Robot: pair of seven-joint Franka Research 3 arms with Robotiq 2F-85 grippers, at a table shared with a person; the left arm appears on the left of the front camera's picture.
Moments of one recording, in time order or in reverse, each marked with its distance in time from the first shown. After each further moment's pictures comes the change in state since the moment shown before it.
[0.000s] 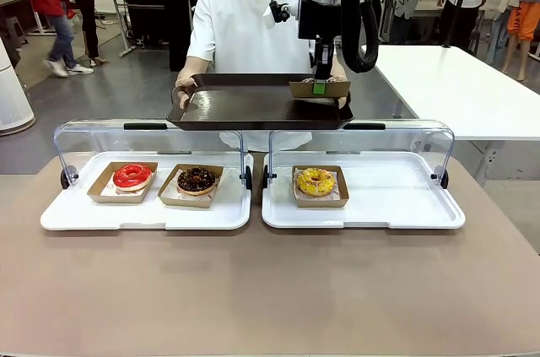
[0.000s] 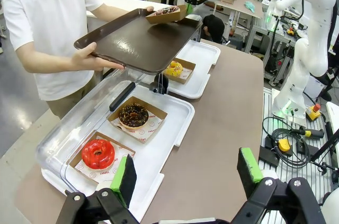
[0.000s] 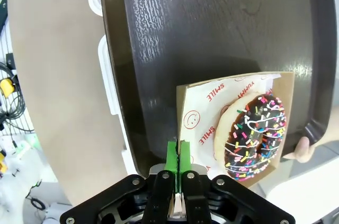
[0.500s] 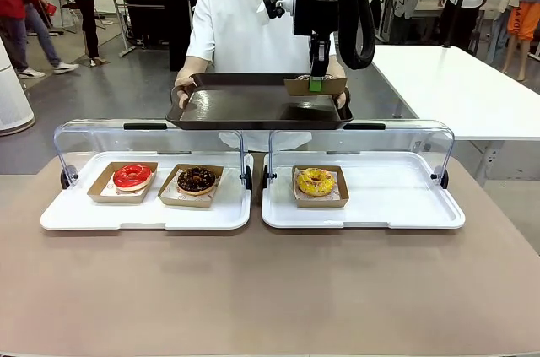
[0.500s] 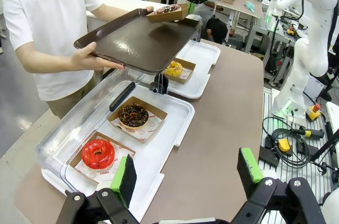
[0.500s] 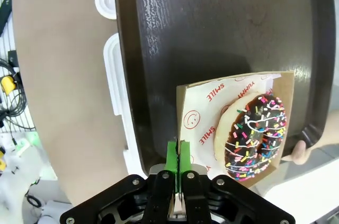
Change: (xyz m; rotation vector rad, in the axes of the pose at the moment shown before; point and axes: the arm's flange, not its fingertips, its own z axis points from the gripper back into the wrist) left arm 0.000 0.000 0.000 0.000 0.000 0.000; right arm 0.007 0.009 0.008 -0.007 0.001 0.023
